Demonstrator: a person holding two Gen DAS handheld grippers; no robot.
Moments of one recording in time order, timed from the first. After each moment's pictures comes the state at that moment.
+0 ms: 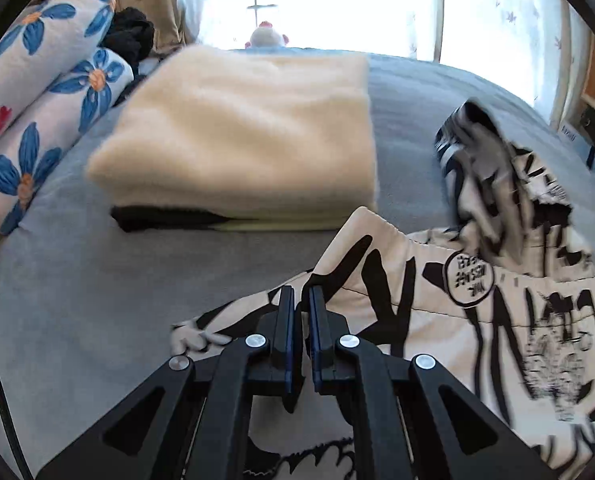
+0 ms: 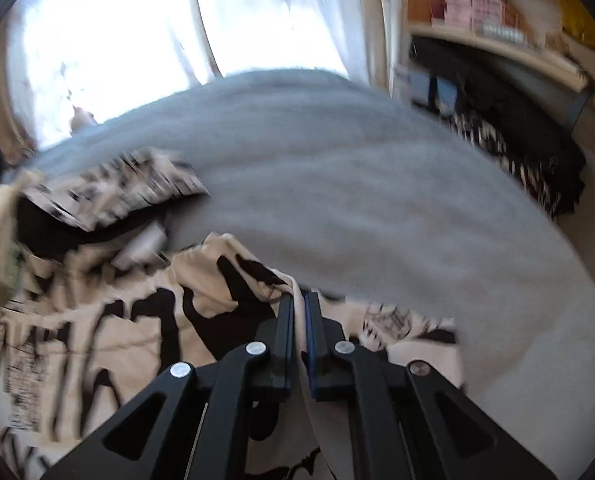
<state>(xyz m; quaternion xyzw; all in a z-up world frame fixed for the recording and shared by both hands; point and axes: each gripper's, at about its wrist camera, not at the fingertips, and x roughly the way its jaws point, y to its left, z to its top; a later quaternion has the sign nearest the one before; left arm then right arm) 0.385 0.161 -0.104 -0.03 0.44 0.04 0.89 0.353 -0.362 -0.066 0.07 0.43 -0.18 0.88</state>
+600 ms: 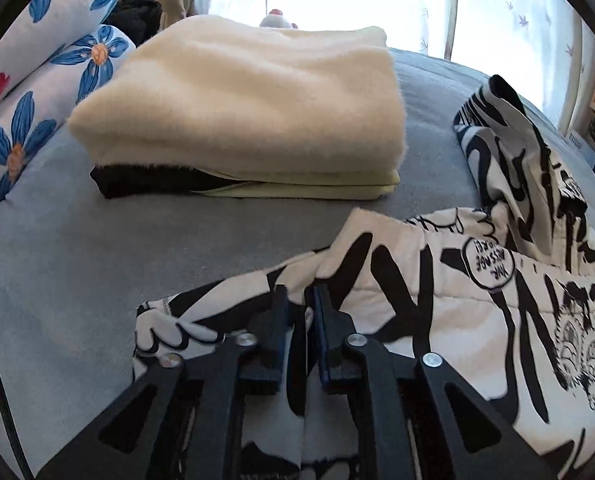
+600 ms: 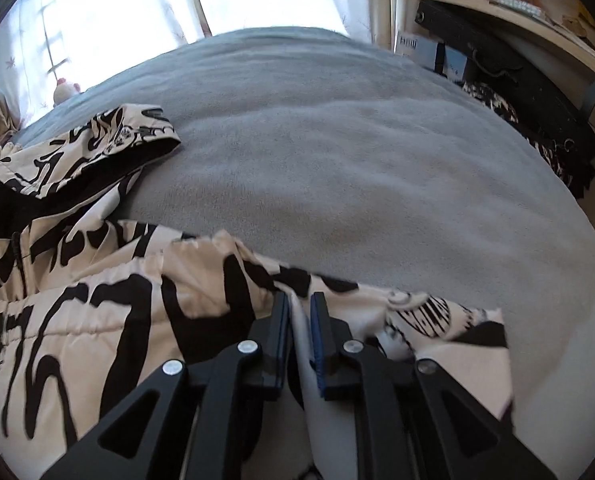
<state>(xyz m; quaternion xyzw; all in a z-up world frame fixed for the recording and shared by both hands) 0.381 0.173 -0.139 -0.05 0.44 0.04 0.89 0.372 -0.372 -0.099 0.07 0.47 -0.17 0.86</state>
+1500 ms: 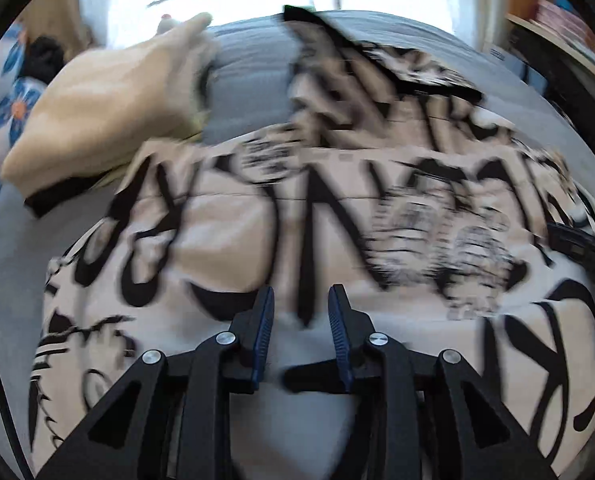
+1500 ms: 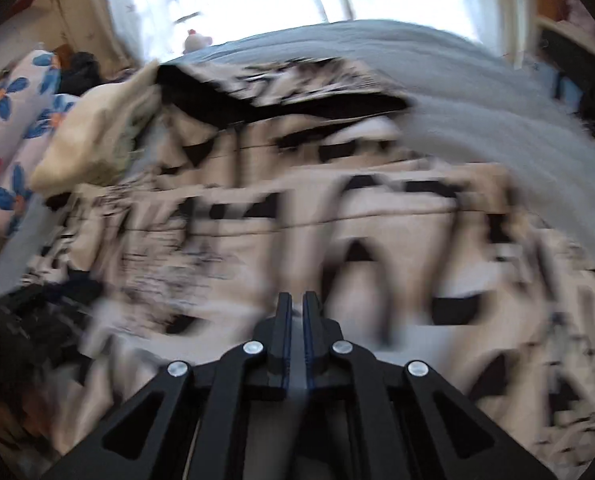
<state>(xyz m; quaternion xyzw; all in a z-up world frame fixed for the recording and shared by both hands) 0.318 0.056 -0.136 0.03 0.47 -0.07 0.88 0.327 -0.232 -0.099 0.02 0.47 0.00 0.88</state>
